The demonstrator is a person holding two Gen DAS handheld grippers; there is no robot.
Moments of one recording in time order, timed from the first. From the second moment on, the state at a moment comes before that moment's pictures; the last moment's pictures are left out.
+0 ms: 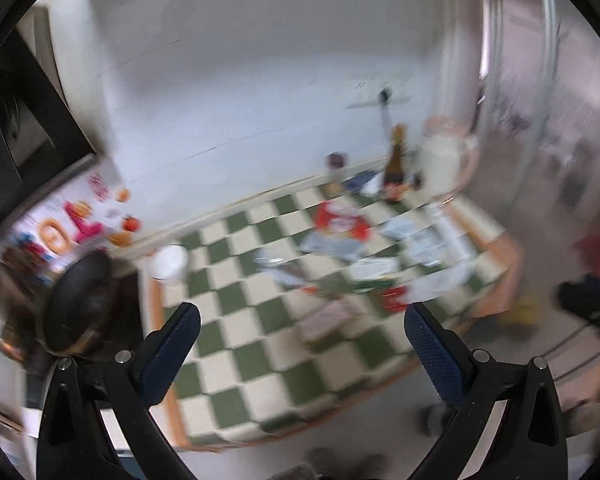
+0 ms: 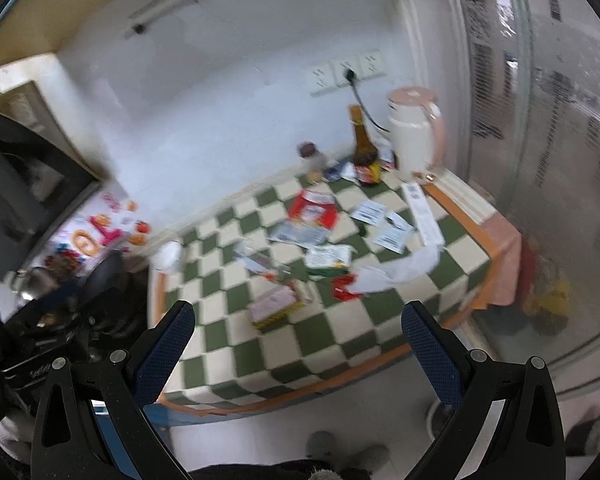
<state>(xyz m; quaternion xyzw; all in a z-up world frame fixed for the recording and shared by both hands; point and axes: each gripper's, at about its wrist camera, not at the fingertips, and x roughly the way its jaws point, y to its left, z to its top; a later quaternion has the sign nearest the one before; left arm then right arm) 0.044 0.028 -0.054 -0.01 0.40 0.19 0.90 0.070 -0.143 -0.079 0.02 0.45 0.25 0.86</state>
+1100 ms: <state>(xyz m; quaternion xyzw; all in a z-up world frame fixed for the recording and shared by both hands) 0.211 0.108 -0.320 0.01 0.67 0.06 0.74 0.296 0.024 -0.360 -0.29 0.65 0.19 0.68</state>
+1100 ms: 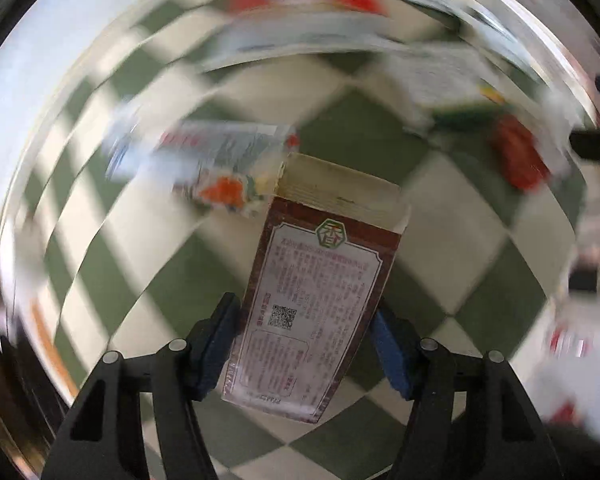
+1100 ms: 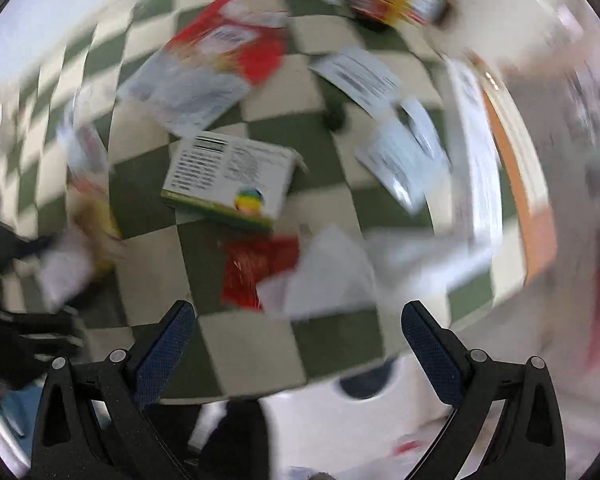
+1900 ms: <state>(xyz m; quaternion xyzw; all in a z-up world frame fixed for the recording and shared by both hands) 0.166 0.147 -0.306 -0.13 0.65 0.14 0.73 0.366 0.102 -0.399 -0.18 0.81 0.23 0.51</state>
